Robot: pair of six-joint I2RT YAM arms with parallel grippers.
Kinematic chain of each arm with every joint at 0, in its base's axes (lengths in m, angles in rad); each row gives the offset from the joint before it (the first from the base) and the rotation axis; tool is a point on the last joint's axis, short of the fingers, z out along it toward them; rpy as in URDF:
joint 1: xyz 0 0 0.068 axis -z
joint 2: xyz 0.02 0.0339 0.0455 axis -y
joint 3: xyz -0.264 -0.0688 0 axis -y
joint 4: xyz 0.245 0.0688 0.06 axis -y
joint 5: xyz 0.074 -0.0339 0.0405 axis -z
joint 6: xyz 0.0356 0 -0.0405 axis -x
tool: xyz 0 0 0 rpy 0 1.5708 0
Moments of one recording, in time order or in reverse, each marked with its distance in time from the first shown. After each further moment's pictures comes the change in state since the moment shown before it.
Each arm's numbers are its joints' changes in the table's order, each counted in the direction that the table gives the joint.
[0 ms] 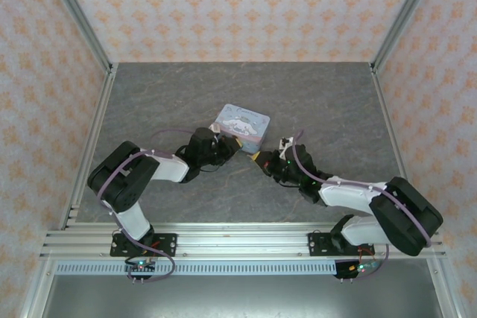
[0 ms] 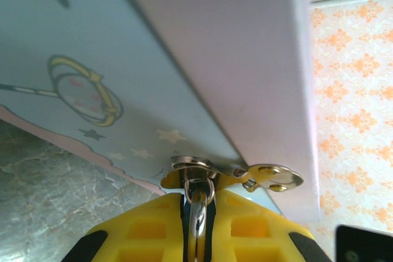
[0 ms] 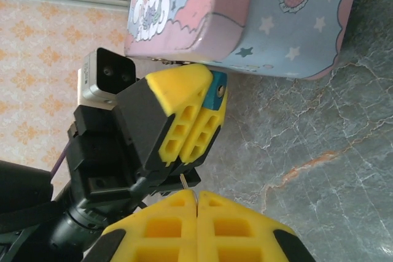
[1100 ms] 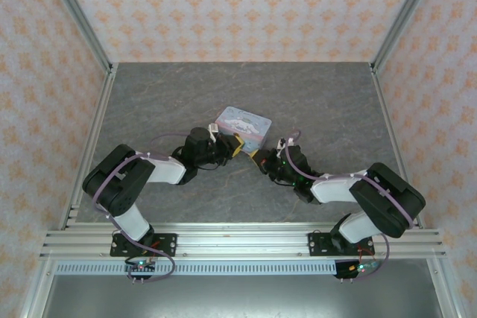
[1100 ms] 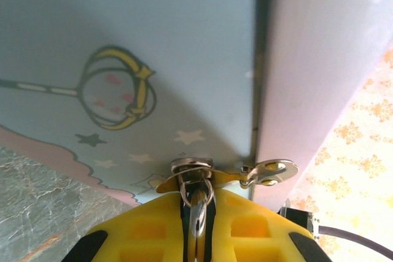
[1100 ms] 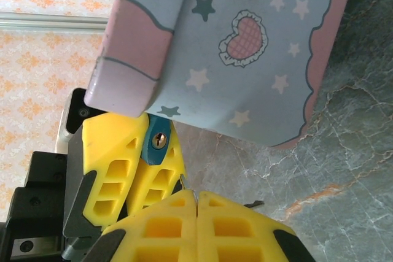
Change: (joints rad) left arm -0.005 0.041 -0.032 0.094 0.072 0.229; right arm -0.009 -0.154 0.005 0.177 0.055 -0.078
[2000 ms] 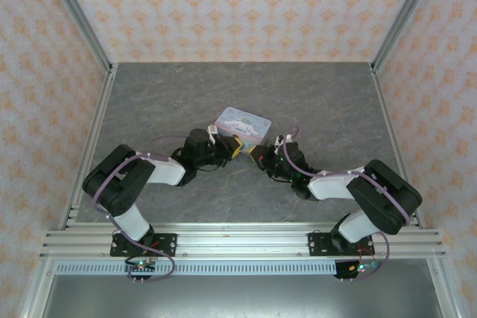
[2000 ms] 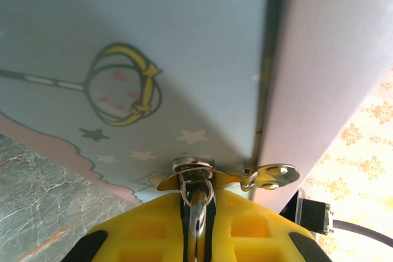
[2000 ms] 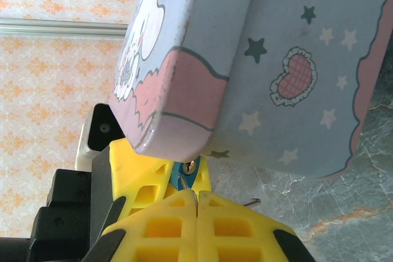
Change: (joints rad) left arm 0.000 0.000 -0.018 0.012 0.000 0.011; right arm 0.000 -0.031 0.046 0.003 0.014 -0.003
